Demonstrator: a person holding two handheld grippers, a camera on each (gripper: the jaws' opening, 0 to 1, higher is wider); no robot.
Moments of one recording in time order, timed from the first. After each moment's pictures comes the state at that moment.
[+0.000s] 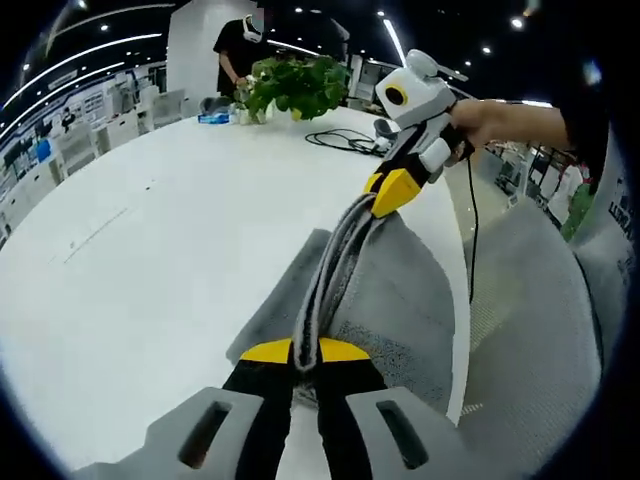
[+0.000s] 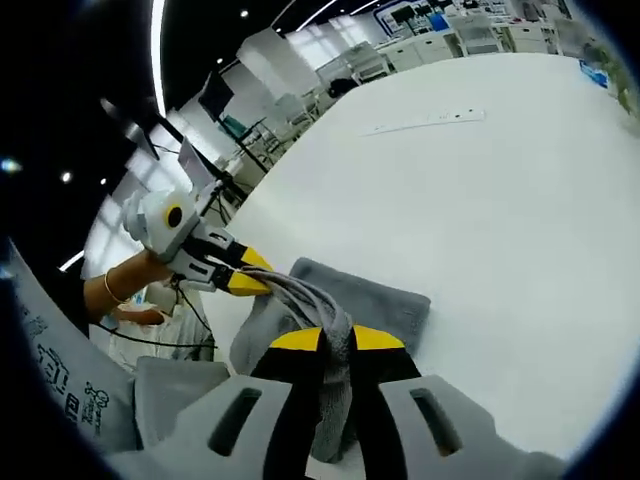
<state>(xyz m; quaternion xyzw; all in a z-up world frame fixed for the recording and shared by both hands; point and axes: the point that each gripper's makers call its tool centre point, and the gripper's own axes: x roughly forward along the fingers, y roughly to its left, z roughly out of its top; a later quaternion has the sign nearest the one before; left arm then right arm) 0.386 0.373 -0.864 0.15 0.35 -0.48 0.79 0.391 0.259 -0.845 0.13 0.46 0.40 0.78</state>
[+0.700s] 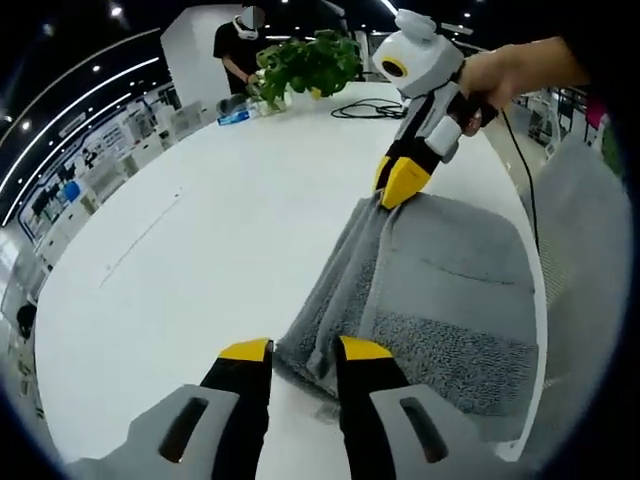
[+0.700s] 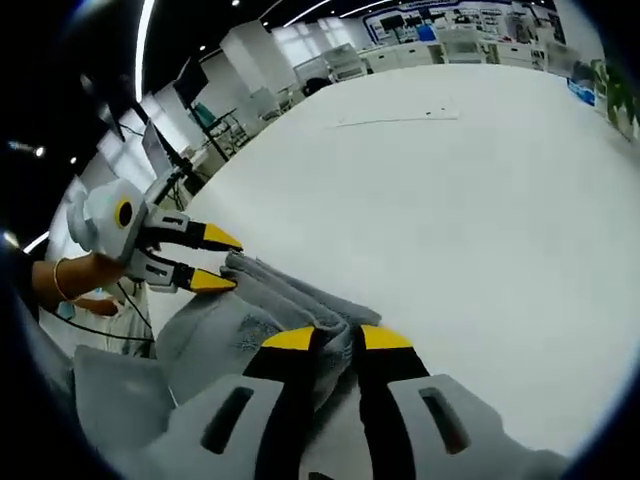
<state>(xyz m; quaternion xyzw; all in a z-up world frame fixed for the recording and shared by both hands) 0.419 0.387 -0.887 0.27 0.31 -0.39 0.83 0.420 0.248 -0.891 0.03 0.43 0.35 0.83</state>
